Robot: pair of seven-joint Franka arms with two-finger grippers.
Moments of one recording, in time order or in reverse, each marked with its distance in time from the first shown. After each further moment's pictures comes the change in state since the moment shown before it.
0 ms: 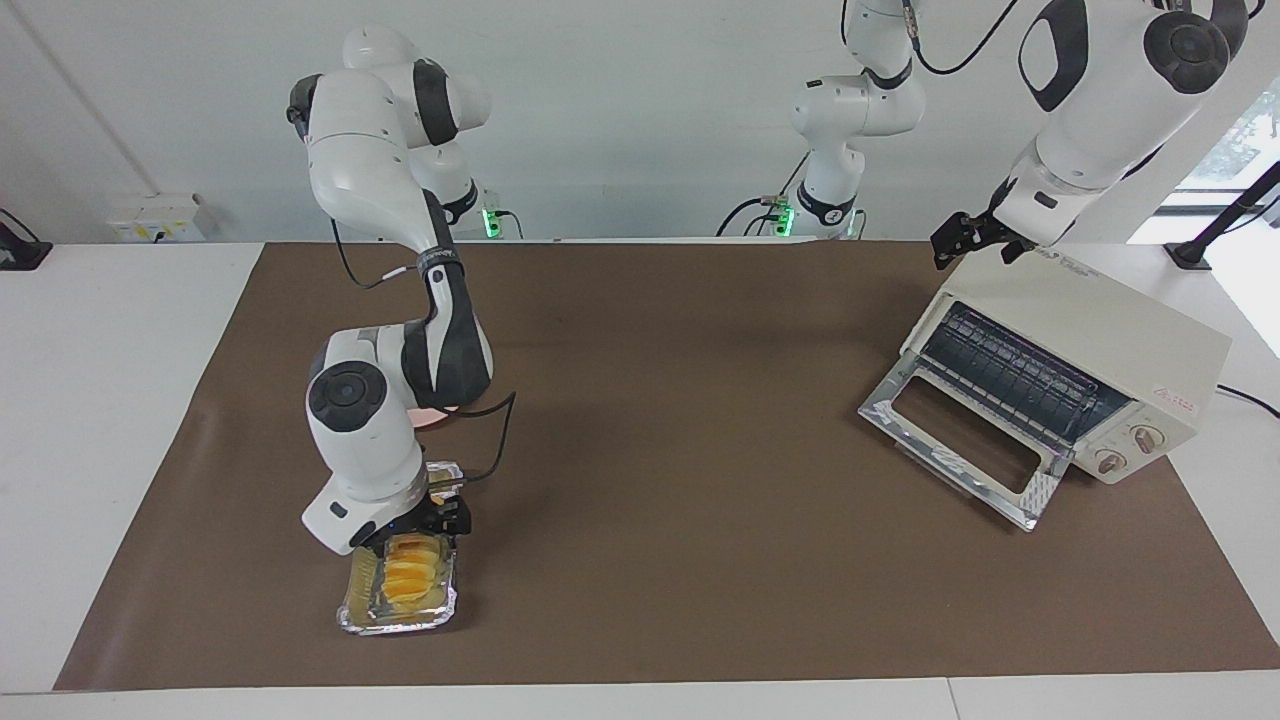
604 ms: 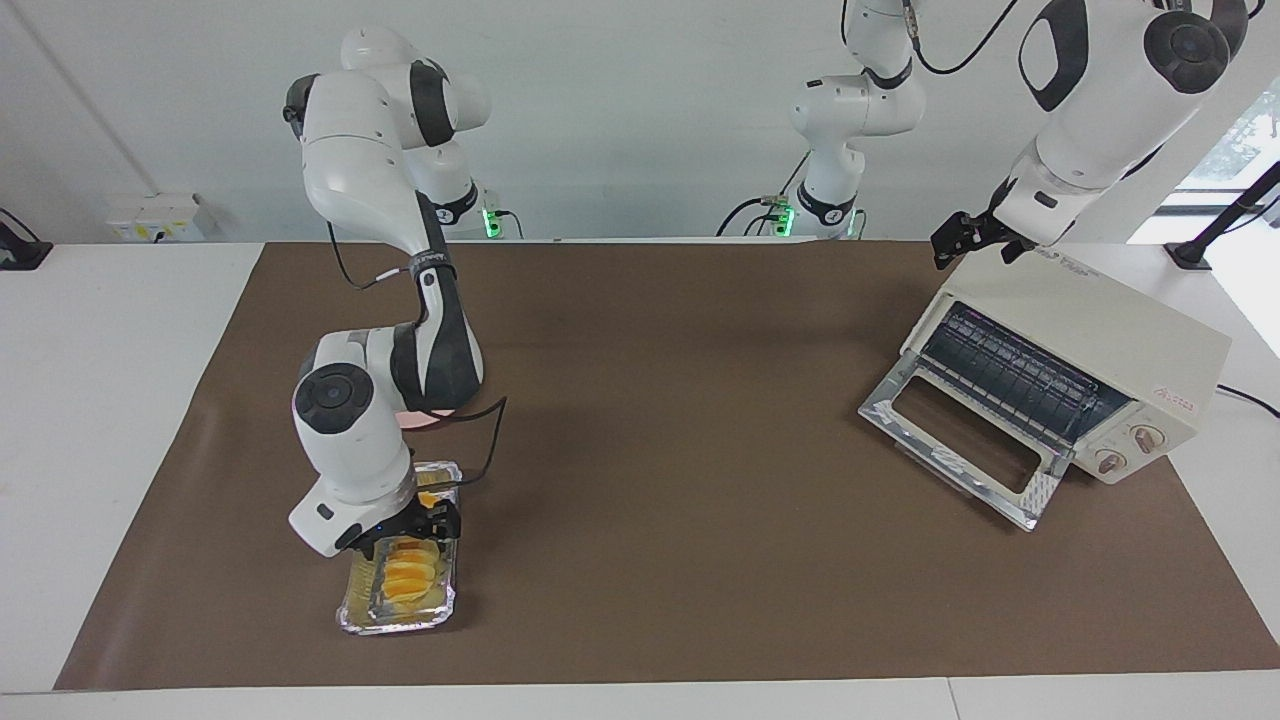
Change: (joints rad) left arm 0.000 0.000 0.000 0.000 0.000 0.000 0.000; right arm -0.019 0.000 -0.001 -0.020 0.000 0.033 0.004
